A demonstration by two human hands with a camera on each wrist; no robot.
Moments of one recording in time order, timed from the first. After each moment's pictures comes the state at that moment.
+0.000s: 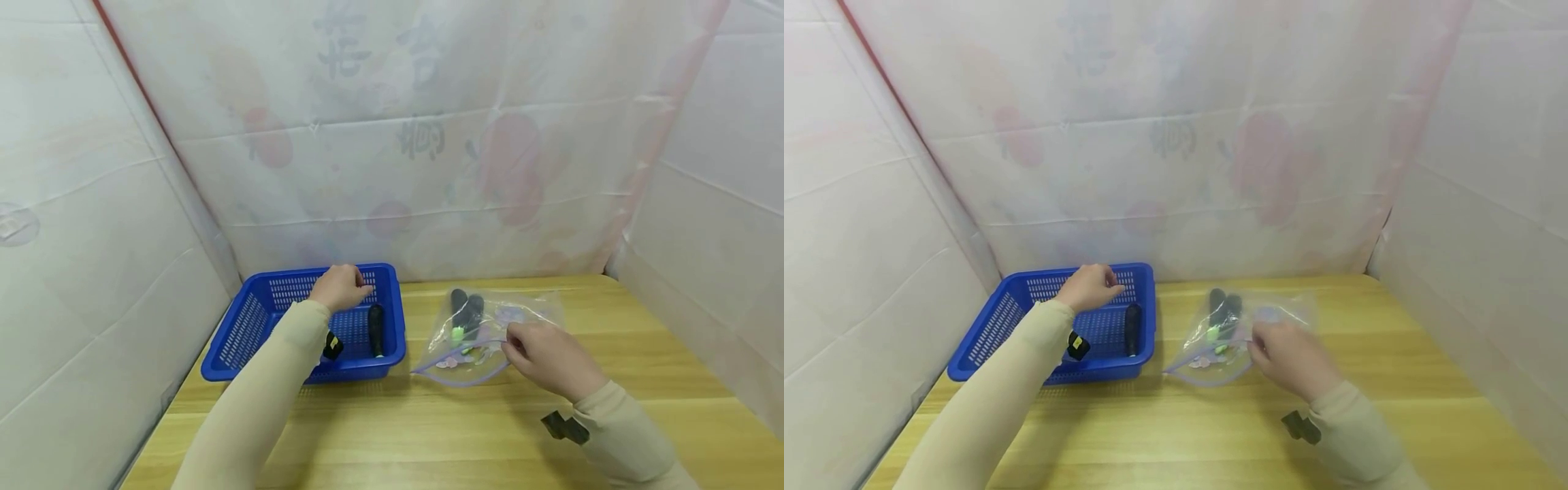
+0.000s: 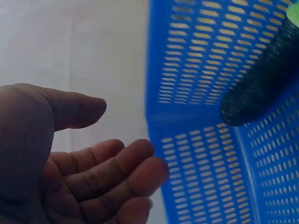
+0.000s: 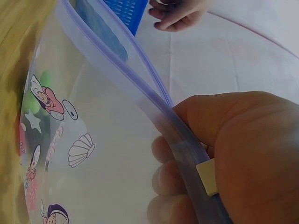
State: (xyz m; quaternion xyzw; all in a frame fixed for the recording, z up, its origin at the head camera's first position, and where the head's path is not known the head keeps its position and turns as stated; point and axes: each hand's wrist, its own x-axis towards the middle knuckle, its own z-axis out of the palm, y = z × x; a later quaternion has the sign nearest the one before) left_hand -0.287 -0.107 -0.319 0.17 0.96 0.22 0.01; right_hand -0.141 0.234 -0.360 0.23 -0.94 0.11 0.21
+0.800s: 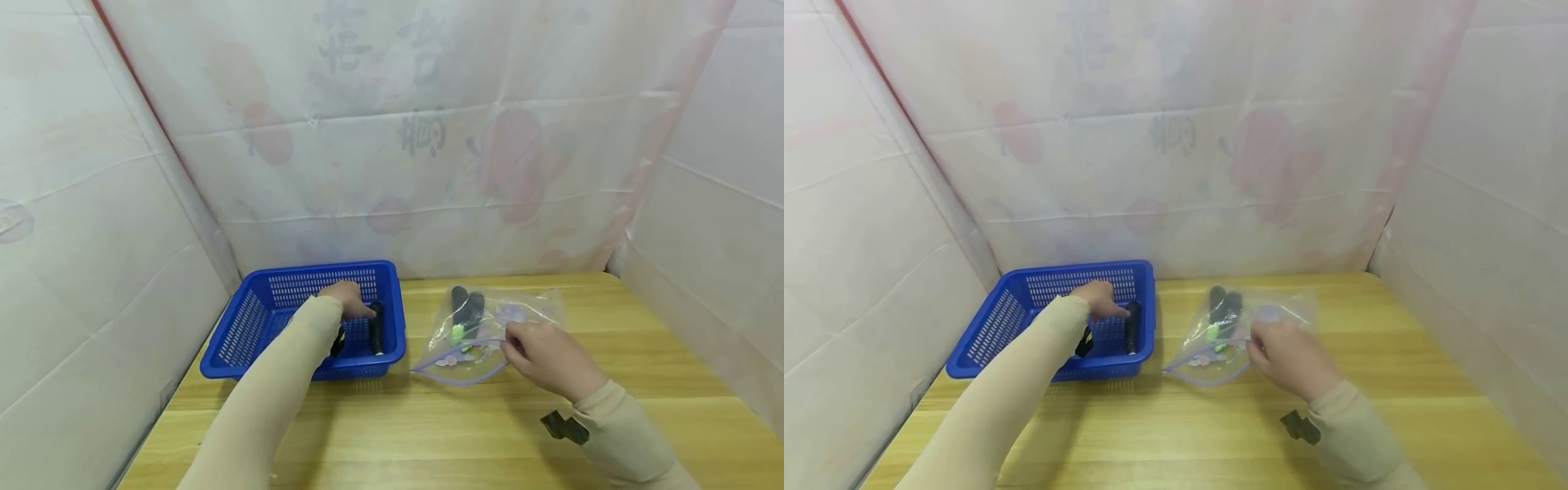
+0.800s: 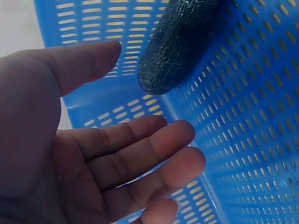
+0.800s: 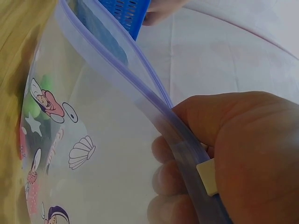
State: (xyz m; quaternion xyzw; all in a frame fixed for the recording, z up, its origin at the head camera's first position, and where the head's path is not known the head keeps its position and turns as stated) left_hand -0.310 -0.099 -0.351 0.12 0.97 0.11 0.17; right_hand -0.138 0.233 -0.356 0.23 -0.94 0.10 0.22
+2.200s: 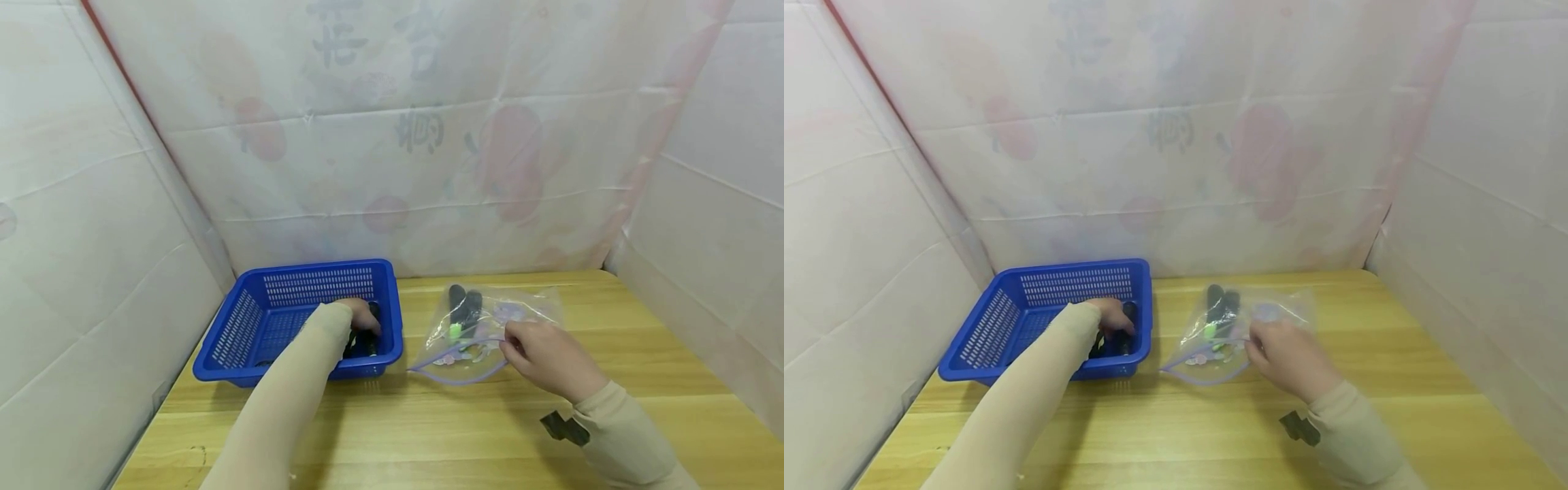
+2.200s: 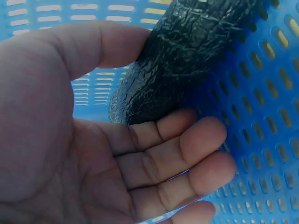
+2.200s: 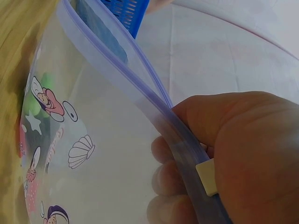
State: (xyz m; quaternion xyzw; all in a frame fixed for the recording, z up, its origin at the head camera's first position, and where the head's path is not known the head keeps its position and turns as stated) left_hand -0.313 -0.079 -0.385 0.07 0.95 0.15 0.27; right_hand -0.127 0.231 -0.352 0.23 -0.94 0.10 0.22
